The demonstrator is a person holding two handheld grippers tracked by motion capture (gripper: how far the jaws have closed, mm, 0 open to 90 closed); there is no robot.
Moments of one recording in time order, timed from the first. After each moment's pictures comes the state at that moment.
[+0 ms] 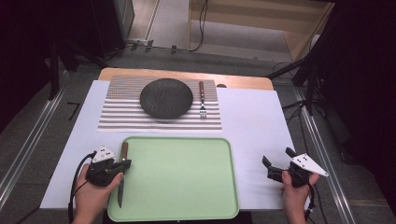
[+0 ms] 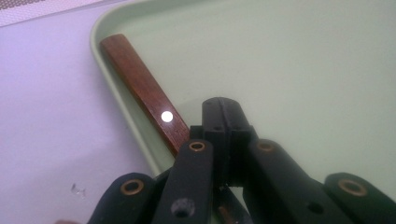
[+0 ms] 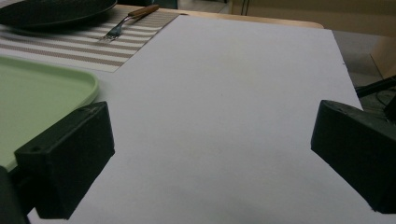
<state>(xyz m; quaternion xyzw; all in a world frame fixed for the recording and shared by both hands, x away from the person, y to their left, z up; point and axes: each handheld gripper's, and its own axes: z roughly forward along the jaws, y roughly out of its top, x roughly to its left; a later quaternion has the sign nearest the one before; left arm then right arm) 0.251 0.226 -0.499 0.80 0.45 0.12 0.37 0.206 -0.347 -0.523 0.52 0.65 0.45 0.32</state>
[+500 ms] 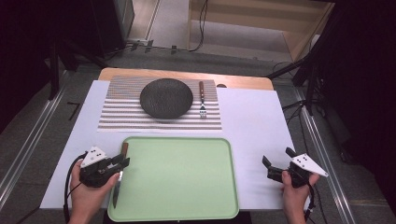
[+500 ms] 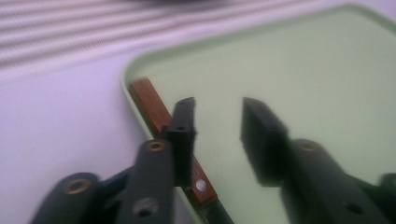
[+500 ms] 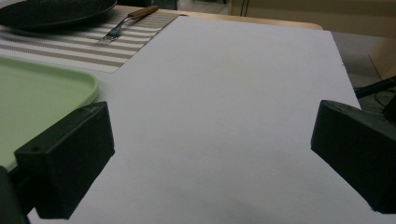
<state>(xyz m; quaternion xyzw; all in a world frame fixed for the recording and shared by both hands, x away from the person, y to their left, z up) 0.244 0.240 -0.488 0.77 0.43 0.17 0.44 0.206 -0.346 -0.523 0.52 0.65 0.45 0.33</state>
